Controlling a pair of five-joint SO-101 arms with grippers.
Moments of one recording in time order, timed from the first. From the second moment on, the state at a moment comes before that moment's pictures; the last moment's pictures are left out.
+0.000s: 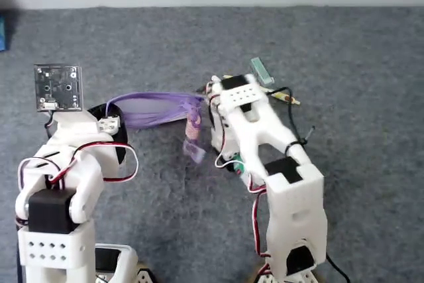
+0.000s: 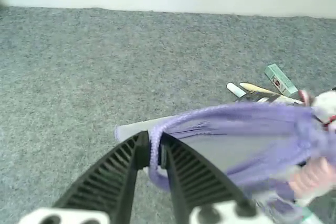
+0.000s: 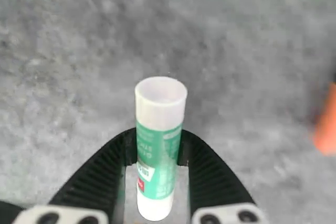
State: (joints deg) left arm -0.8 -57.3 33.3 73.0 13.1; right arm -21.5 31.6 -11.2 93.2 14.2
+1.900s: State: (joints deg) left arm -0.8 -57.2 33.3 73.0 13.1; right arm -44.7 -33.9 13.3 40.9 -15.3
